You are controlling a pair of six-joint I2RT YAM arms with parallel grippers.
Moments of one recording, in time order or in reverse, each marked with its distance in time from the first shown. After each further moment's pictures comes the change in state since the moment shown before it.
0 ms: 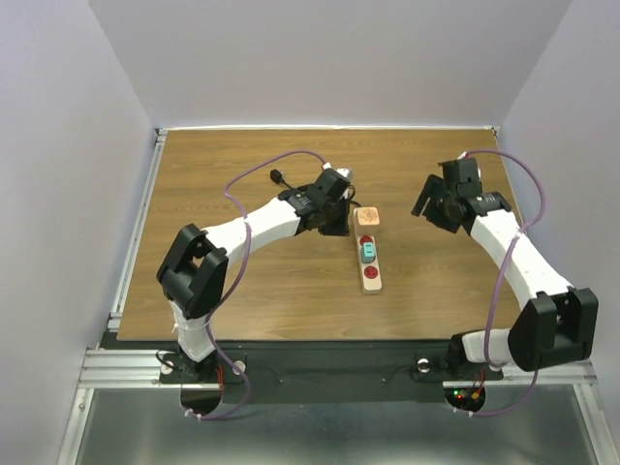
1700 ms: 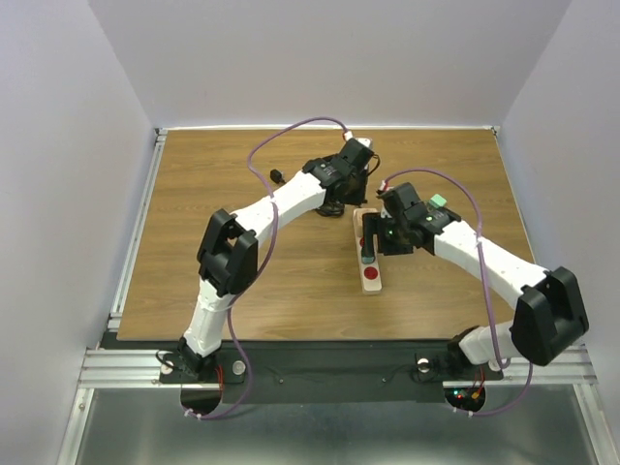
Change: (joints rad) left arm 0.013 0.332 0.563 -0.196 -0.140 0.114; right arm 0.372 0.023 -0.112 0.024 -0.175 -0.157
